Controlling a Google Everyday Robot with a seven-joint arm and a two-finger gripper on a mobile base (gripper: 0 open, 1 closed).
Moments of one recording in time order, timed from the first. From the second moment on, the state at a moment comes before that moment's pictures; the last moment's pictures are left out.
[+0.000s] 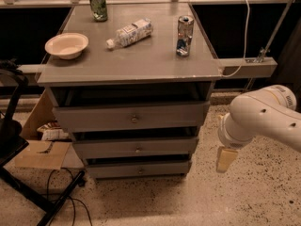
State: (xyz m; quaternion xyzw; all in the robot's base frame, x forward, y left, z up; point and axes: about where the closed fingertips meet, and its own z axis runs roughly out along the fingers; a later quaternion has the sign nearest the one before) arm 0.503 -0.234 0.655 -0.65 0.75 -0.07 0.12
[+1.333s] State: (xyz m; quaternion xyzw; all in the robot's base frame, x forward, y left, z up) arm 0.533 -0.181 0.342 -0.68 0.72 -0.03 0.13
